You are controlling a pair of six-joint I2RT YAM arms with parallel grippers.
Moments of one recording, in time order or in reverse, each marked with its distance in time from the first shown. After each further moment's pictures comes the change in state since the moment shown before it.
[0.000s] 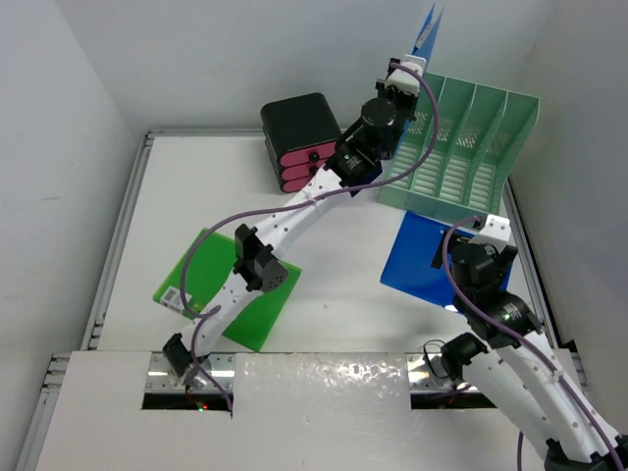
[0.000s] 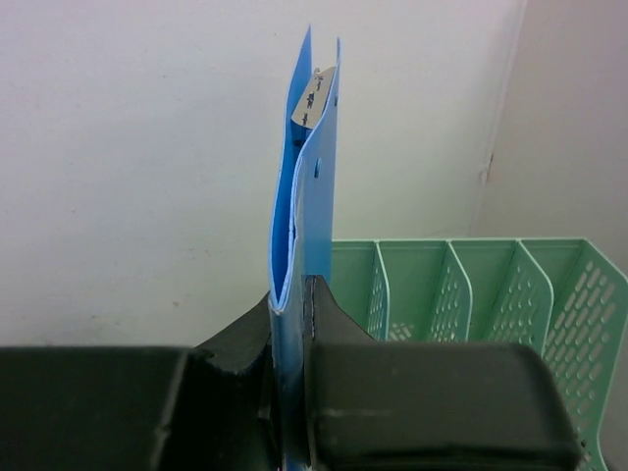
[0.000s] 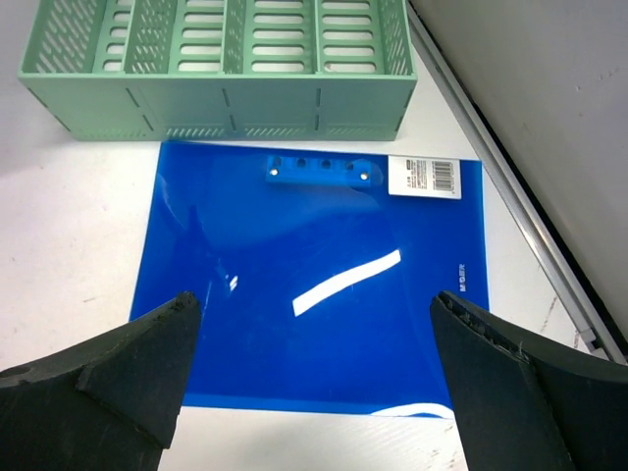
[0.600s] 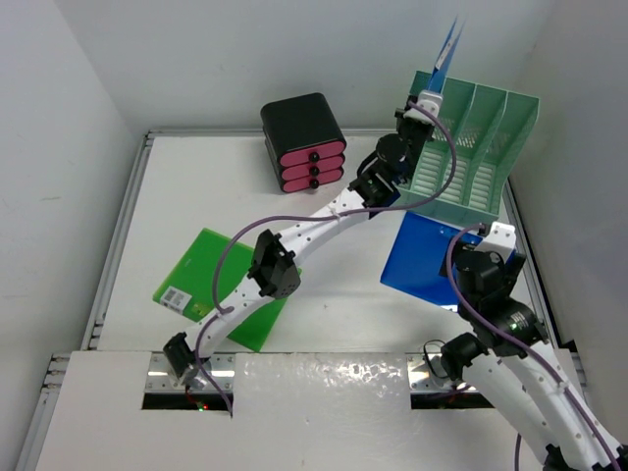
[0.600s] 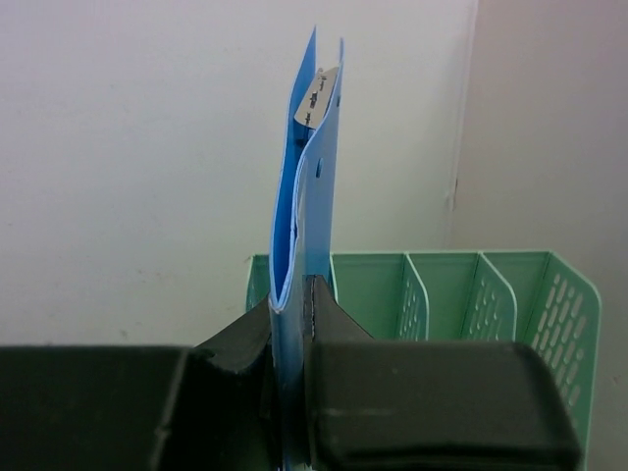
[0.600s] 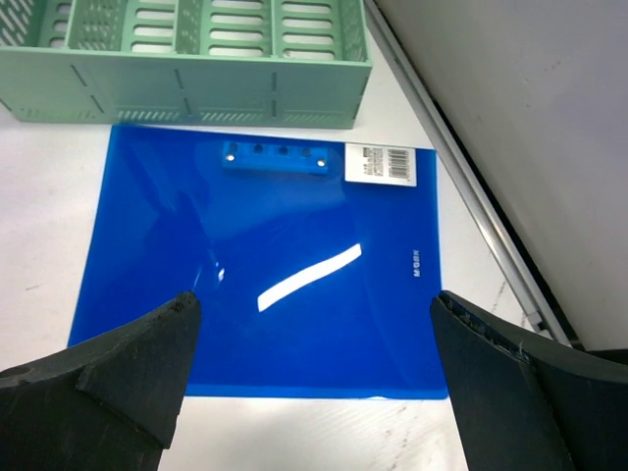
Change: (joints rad) left arm -0.057 0.142 -0.037 0.369 -0.010 0.100; right arm 0.000 -0.064 0.001 -0.099 0.044 -0.034
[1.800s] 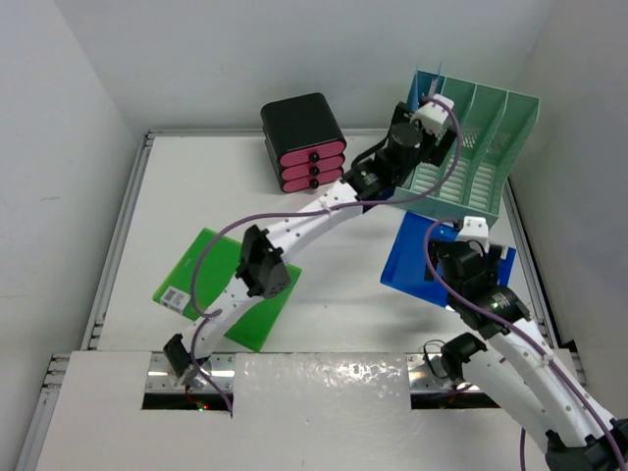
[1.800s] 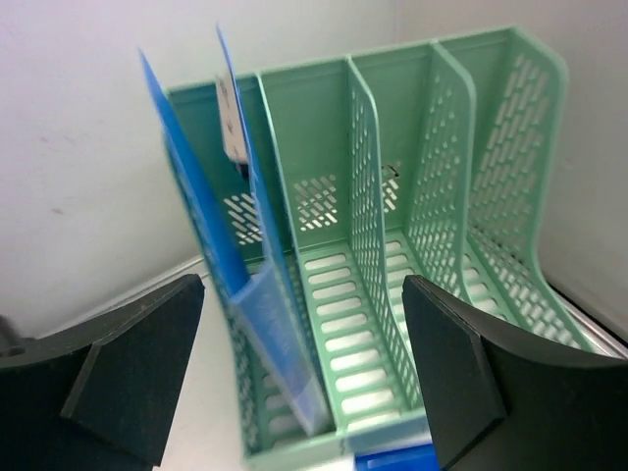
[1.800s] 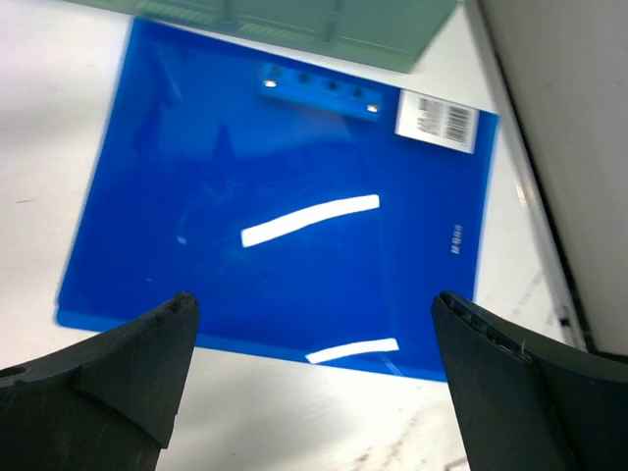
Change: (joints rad) left arm -0.006 -0.108 -0.124 -0.471 0.109 -0.166; right arm 0.000 0.158 -0.016 0.002 -0.121 -0.020
